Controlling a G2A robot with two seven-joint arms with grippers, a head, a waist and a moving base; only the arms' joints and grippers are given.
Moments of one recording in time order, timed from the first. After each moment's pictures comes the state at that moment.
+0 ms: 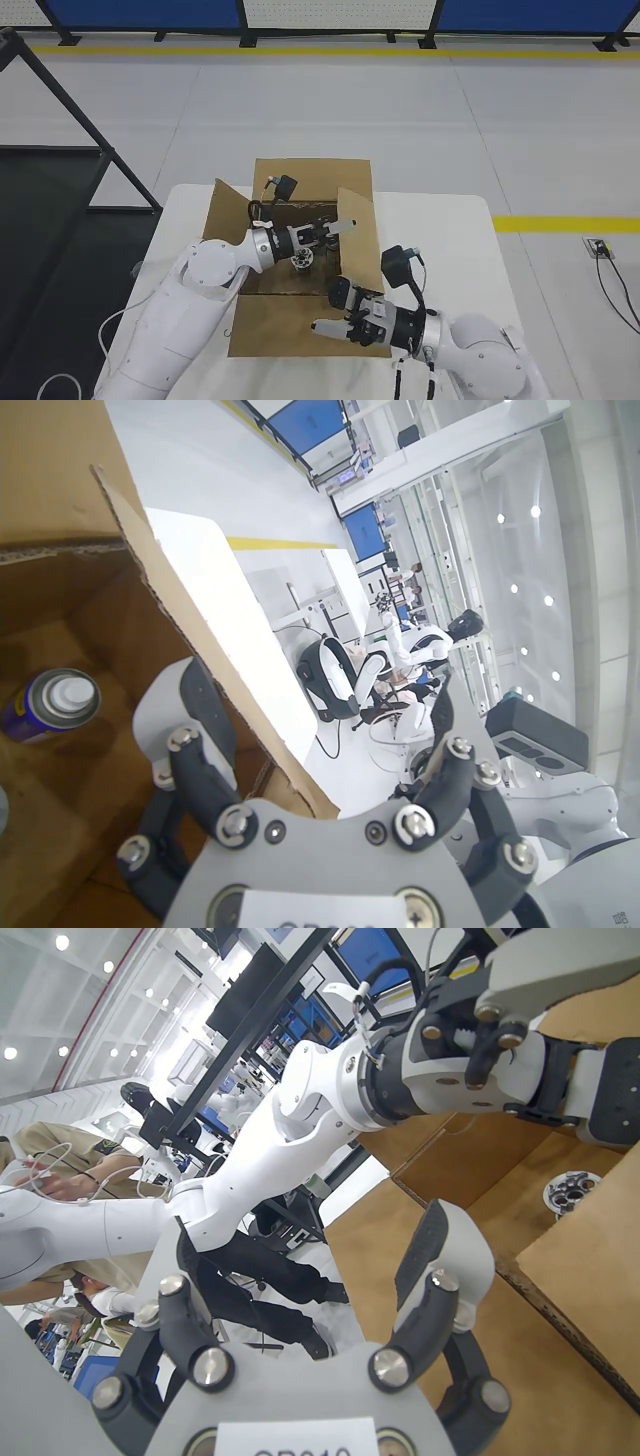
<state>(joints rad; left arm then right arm) 0.60 -1.24 -1.01 -1.30 -0.16 -0.27 -0.81 -1.15 -1.35 1.29 -1.93 -0.27 -0.36 0.90</state>
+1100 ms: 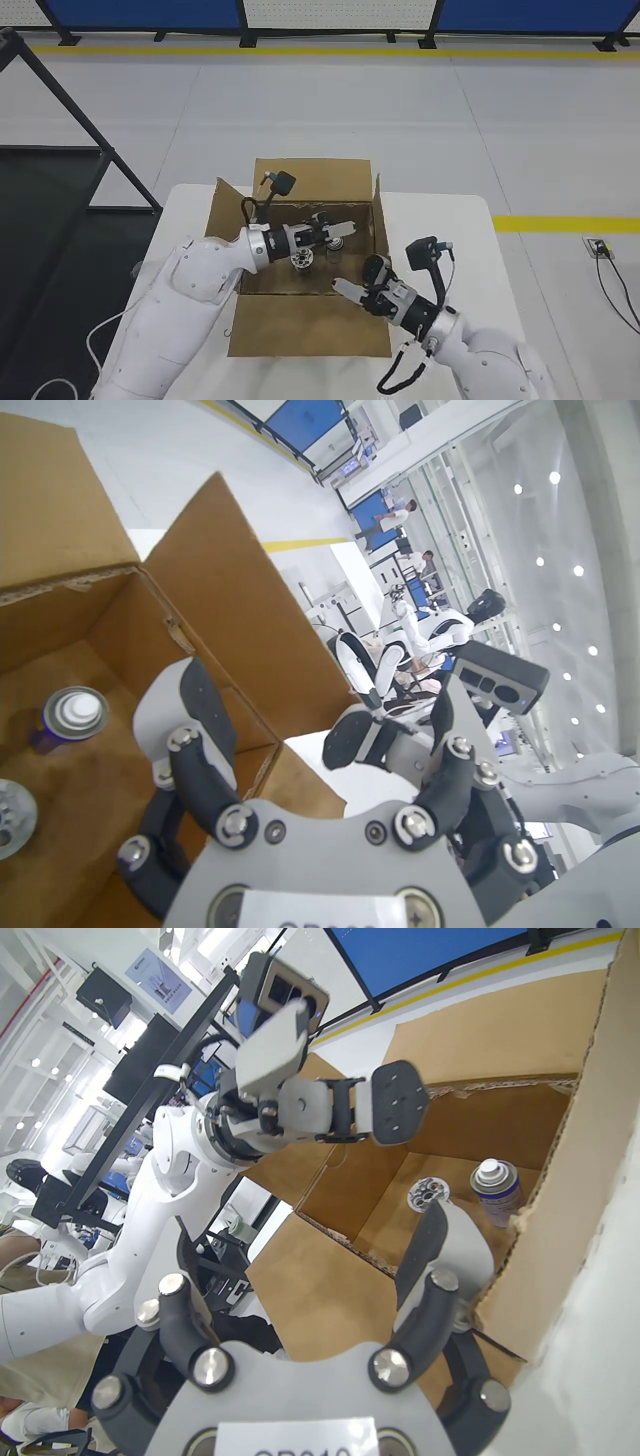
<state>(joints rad) 0.66 -1.22 -1.09 -1.43 0.00 -0.28 -0.82 -1.23 -1.32 1.33 -2.04 -0.52 -0.10 0.66</state>
